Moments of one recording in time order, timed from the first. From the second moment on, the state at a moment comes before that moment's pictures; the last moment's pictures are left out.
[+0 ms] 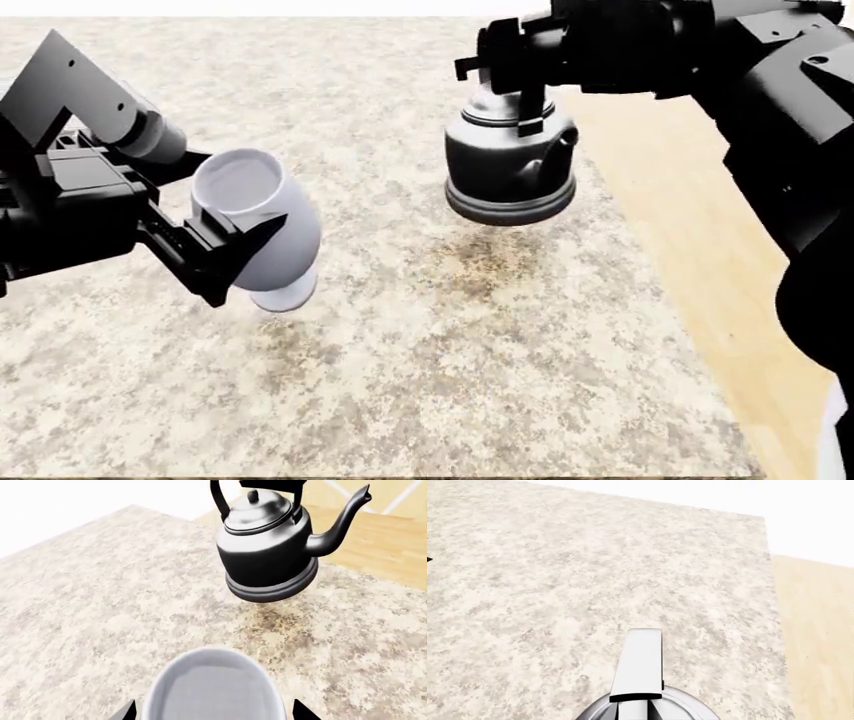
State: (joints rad) left arm -1.34 -1.00 0.58 0.28 -1.35 -1.16 0.11; right arm 1.92 0.10 -1.76 1.22 1.75 0.62 -0.12
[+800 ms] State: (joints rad) left arm -1.41 -0.91 0.65 0.22 -1.30 -1.19 0.14; right arm 2.03 0.60 -1.71 0.27 1.77 0.48 0.25
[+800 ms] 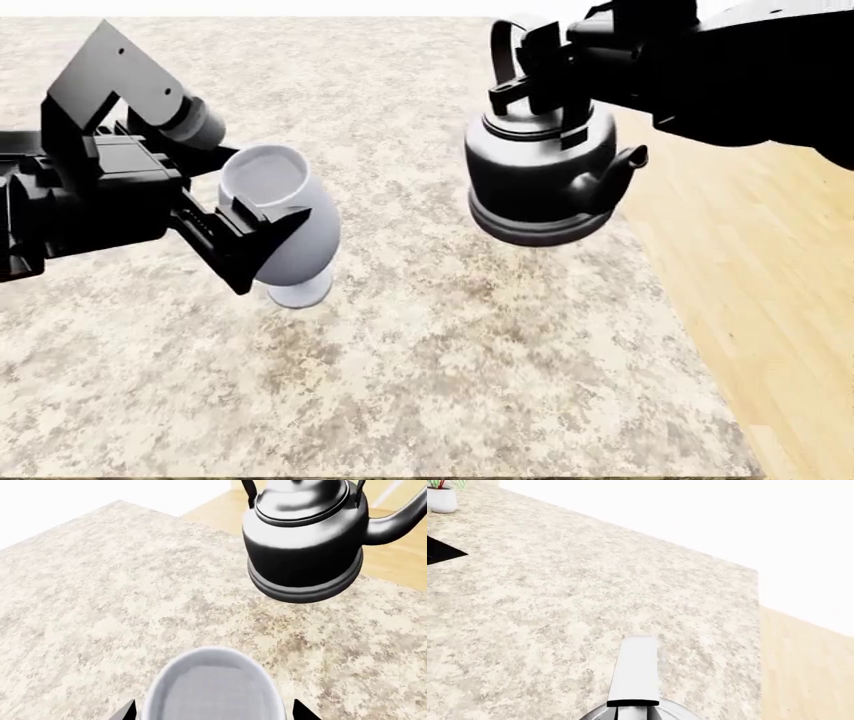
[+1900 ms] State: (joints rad) left arm -1.42 -0.92 0.67 0.22 -1.31 -1.19 0.14; right arm 2.01 0.64 -1.68 0.17 1.74 0.48 0.28
